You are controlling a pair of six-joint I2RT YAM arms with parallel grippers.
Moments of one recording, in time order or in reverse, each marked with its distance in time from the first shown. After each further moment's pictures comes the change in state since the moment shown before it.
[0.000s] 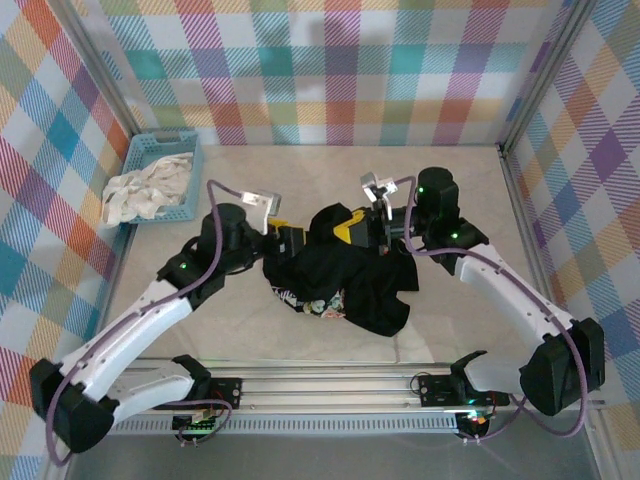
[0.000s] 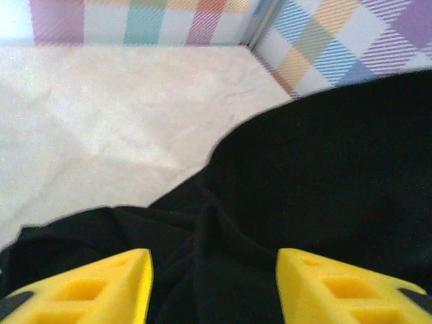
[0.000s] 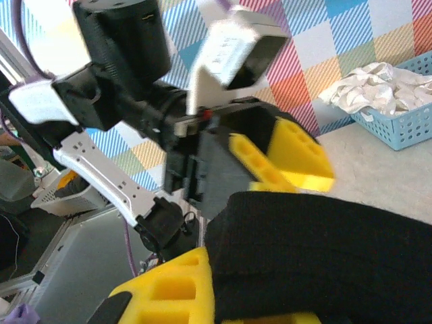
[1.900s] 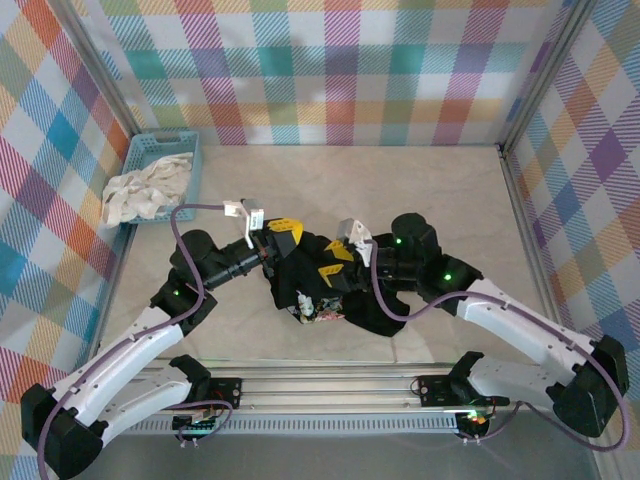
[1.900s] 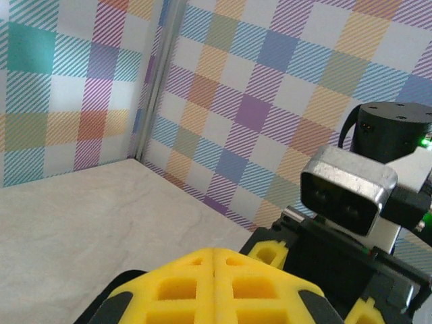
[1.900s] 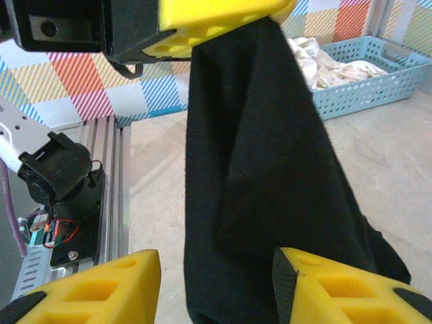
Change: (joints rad) left arm 0.013 -0.202 -0.251 0.565 0.263 0.035; right arm 0.315 -0.156 -0.164 -0.099 0.597 -0.296
